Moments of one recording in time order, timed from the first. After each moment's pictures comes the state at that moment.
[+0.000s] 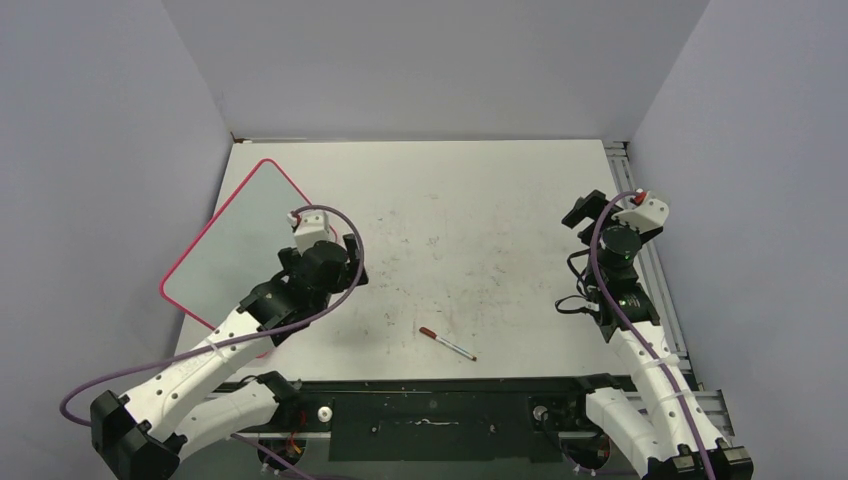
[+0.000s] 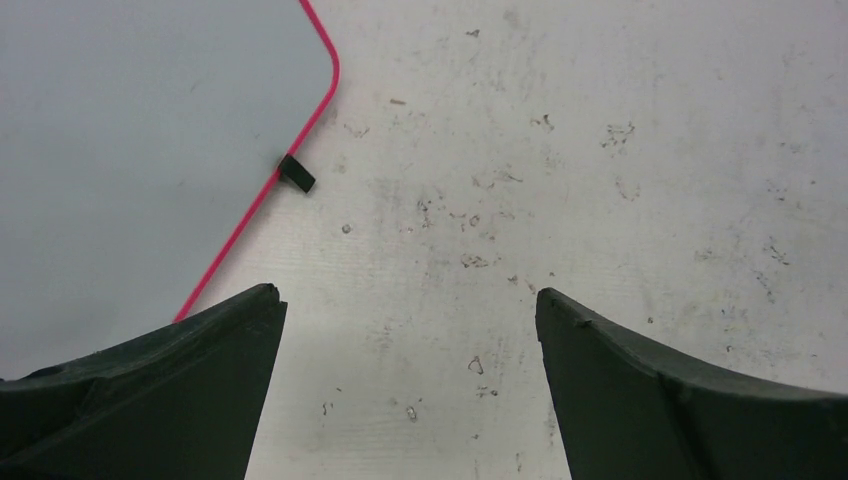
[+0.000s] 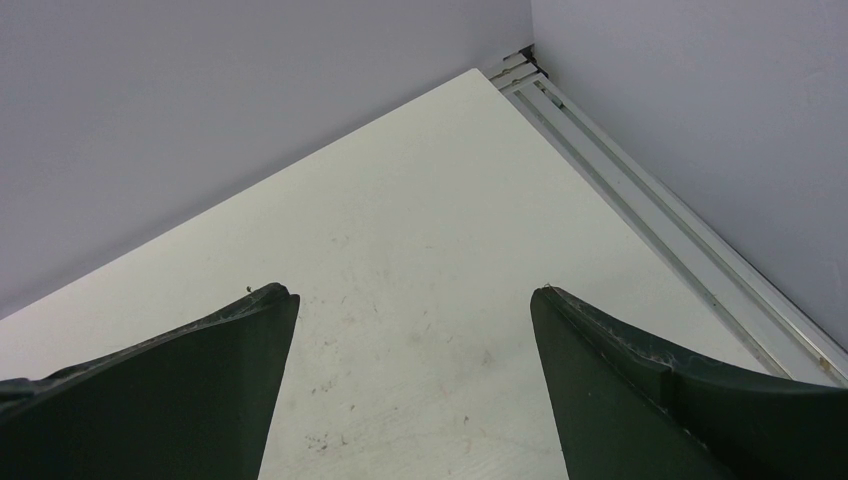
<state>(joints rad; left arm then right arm) -0.72 0.93 0.83 -0.57 -0.60 -0.65 0.13 0.81 0.65 0.05 0.47 0.36</state>
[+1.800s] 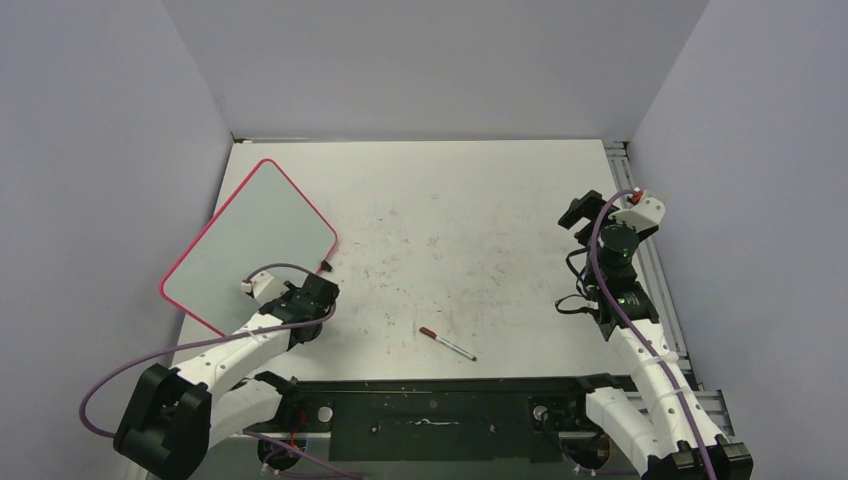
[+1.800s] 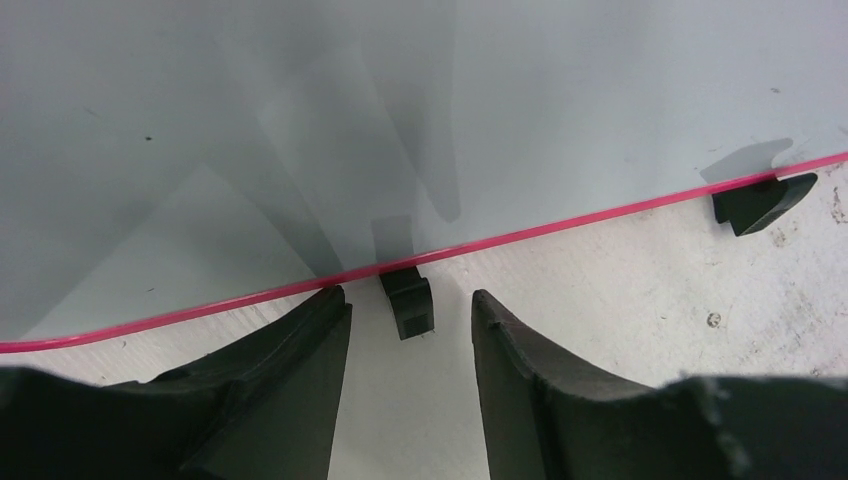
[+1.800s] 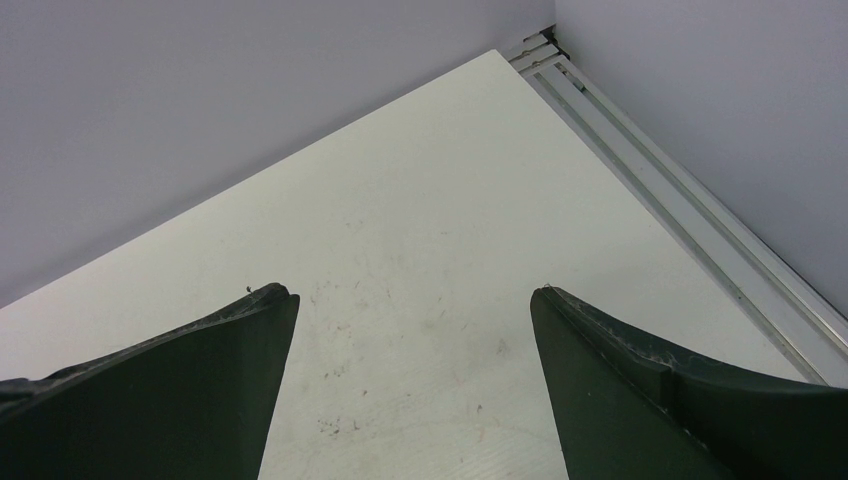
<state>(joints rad) -0.47 1.06 0.42 -0.59 -0.78 -1.34 0.13 0.83 0.65 0.04 0.43 0.38</state>
